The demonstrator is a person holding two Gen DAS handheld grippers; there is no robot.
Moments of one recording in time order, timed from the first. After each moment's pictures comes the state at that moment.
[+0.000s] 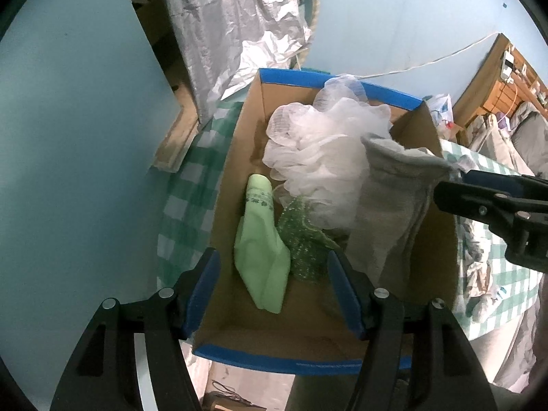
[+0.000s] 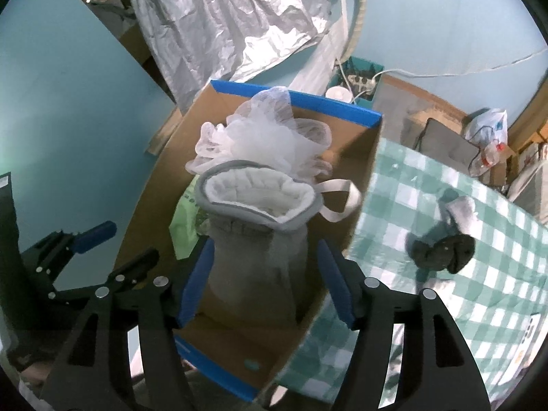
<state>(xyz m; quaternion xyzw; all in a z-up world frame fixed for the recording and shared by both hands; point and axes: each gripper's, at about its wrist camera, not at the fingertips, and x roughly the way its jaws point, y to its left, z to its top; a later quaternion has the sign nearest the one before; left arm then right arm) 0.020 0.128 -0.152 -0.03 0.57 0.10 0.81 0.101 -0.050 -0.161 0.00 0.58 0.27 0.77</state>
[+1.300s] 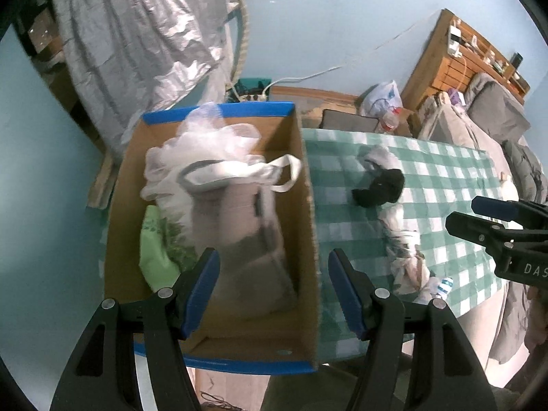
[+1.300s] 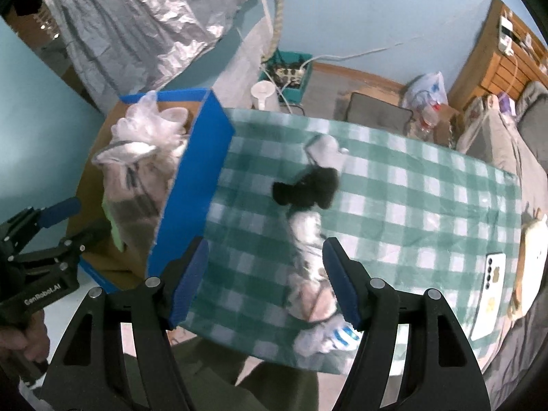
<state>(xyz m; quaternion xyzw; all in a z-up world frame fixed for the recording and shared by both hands) 0.036 -0.002 -0.126 0.00 0.56 0.01 0.83 0.072 -0.221 -0.159 0.03 0.59 0.17 0.79</state>
